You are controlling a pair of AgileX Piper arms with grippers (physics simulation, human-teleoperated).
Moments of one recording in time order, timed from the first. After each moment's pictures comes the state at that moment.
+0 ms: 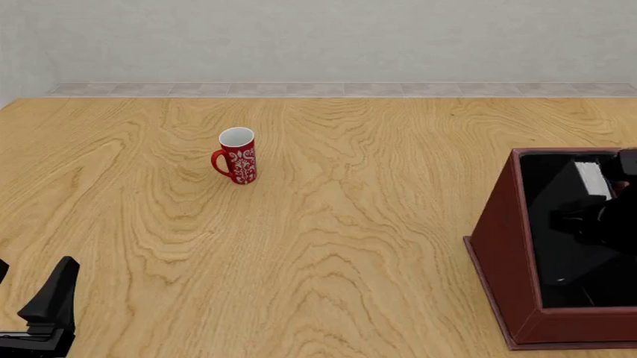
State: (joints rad) left arm 0.00 0.00 0.00 0.00 0.00; right arm -0.10 0.88 -0.64 0.53 -0.03
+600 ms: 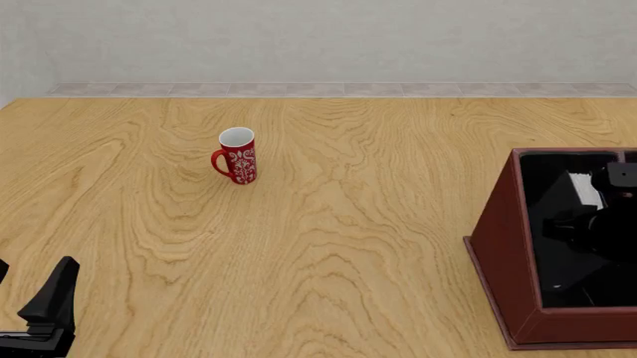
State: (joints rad) left arm 0.00 0.00 0.00 0.00 0.00; right arm -0.13 0.93 -0.59 0.44 -0.04
